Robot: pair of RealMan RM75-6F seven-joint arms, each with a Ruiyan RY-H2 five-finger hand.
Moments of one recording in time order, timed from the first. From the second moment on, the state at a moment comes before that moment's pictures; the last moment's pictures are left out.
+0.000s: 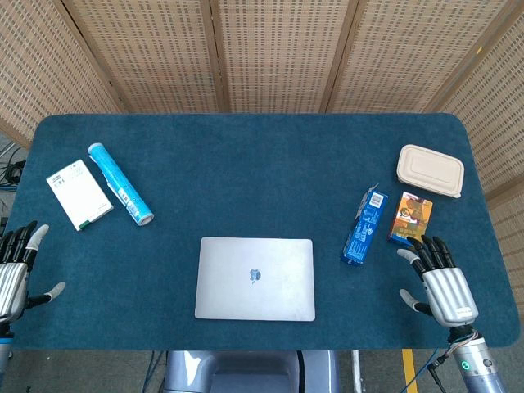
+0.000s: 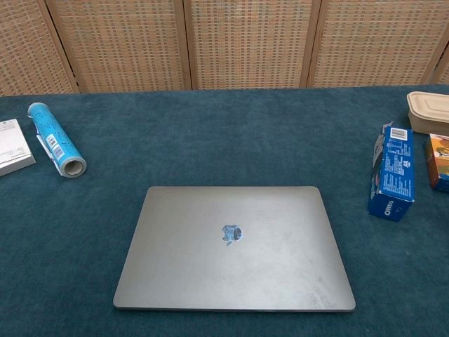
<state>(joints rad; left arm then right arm) -0.09 -1.15 -0.03 -1.66 1.45 1.51 0.07 0.14 -1.21 0.03 -1.61 -1.61 1.45 -0.09</state>
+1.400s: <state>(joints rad) -0.16 -1.13 -0.03 -1.72 1.51 1.40 0.08 0.11 -1.18 0.02 -1.63 -1.60 1.49 -0.10</state>
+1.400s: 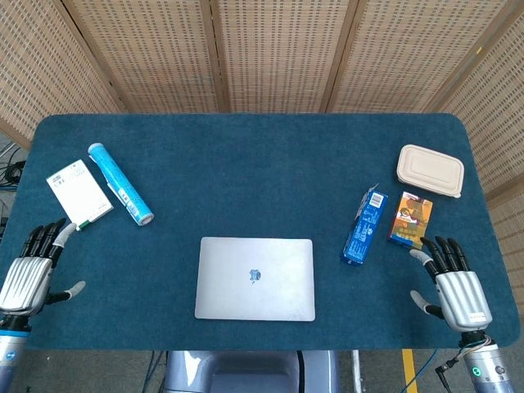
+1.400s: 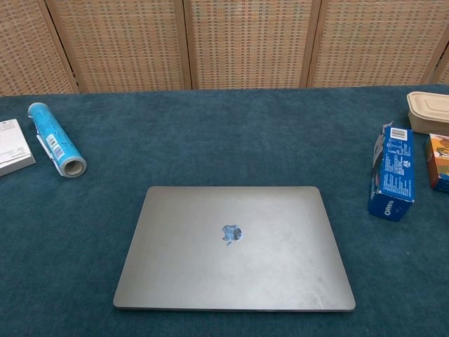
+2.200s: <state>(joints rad) -0.54 -1.36 -0.10 -1.82 1.57 0.95 0.28 0.10 -1.17 0.02 -1.64 -1.59 1.50 -0.13</state>
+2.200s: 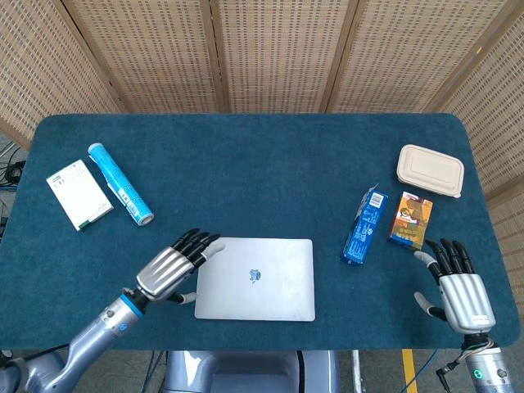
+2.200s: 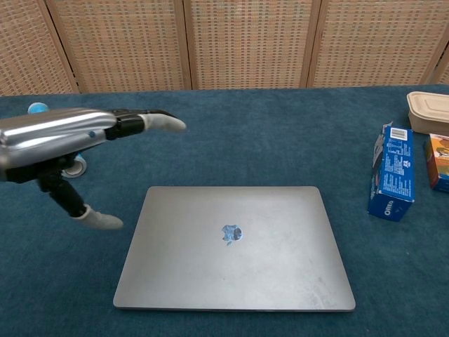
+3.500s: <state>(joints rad) -0.76 -1.84 -0.06 -1.60 1.25 0.84 0.68 0.08 -1.16 0.02 -1.62 -1.58 1.50 -0.10</state>
